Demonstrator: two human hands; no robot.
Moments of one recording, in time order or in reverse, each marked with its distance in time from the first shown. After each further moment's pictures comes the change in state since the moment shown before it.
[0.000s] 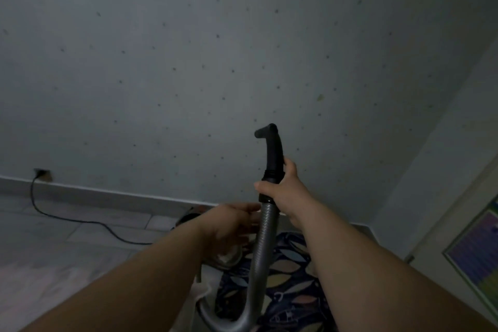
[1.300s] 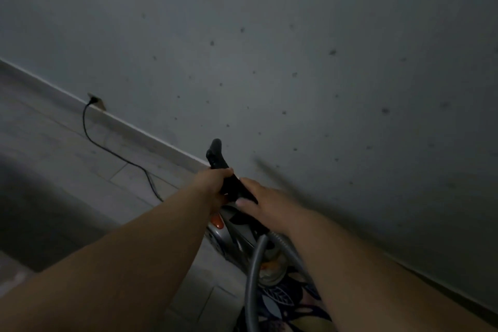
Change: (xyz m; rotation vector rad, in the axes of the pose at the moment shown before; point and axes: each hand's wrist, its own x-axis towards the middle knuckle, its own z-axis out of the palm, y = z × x) left_hand 0.345 -0.008 -0.351 -0.705 0.882 -0.156; right_hand 0.456 0.113 0.200 -0.789 -0.826 -0.191
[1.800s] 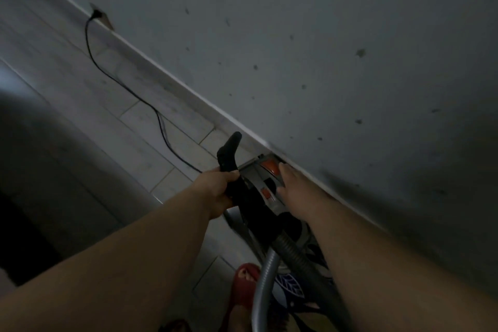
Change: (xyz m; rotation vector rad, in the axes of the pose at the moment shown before) left_hand 0.193 -0.098 -0.017 -0.106 0.153 -0.224; right_hand 0.200 0.177 0.074 -0.184 -0.253 0.155
